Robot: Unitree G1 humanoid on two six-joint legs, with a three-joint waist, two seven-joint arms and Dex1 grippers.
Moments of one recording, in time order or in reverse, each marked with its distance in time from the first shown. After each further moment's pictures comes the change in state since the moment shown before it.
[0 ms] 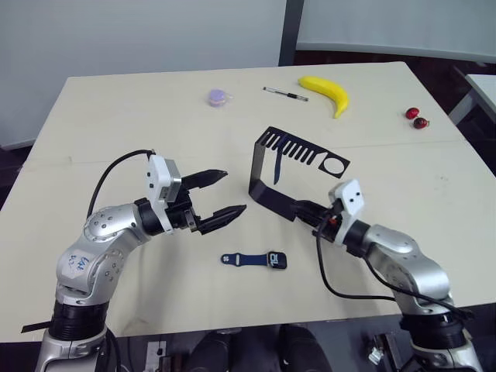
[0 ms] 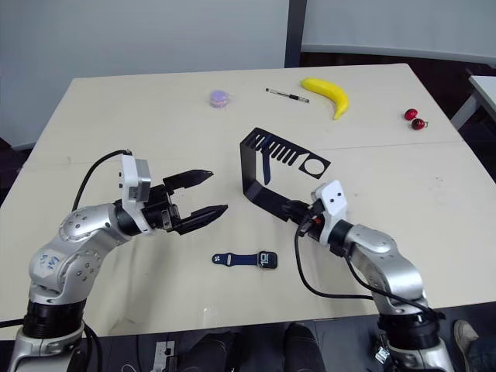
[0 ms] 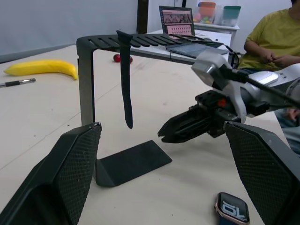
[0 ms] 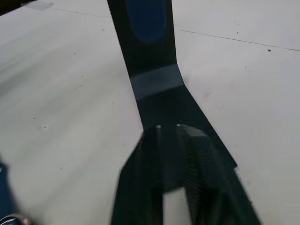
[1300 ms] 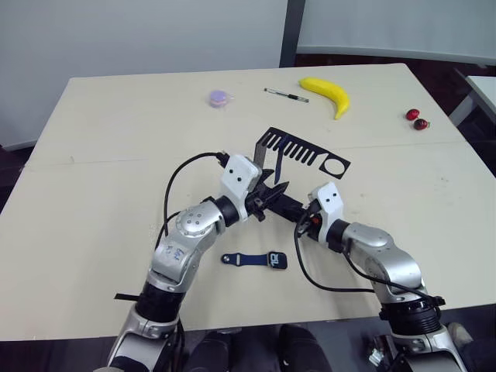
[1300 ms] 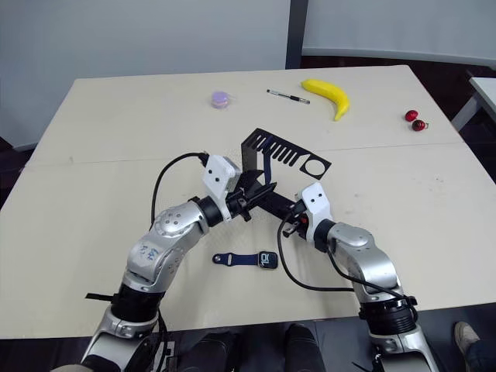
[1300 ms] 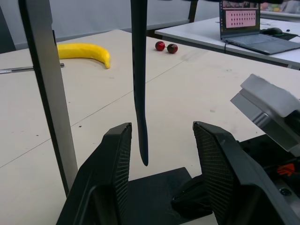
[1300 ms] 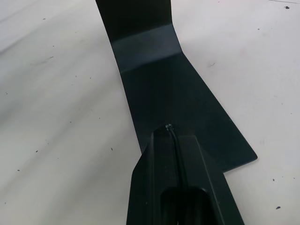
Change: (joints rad) left arm -0.164 -0.371 -0.283 0.192 0.382 0.007 0.388; right arm -0.040 0.050 0.042 0.053 -0.097 0.098 -0.044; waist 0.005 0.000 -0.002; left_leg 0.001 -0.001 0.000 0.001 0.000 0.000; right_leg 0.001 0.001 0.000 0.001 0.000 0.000
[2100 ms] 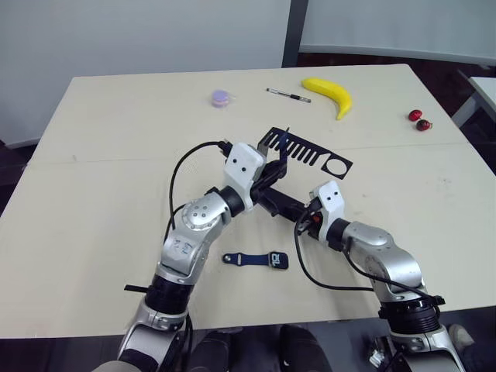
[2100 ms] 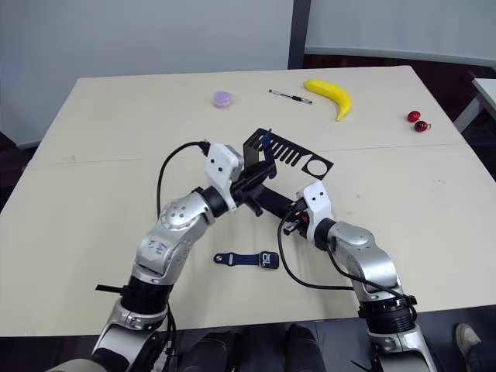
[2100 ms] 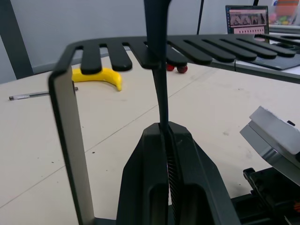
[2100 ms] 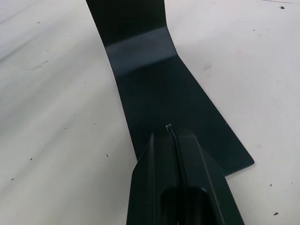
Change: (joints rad) left arm -0.028 -0.043 0.034 0.003 0.037 -0.069 0.000; right arm -0.006 0.007 -0.013 0.001 0.001 0.017 -0.011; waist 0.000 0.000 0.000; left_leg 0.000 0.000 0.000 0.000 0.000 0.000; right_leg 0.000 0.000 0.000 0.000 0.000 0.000
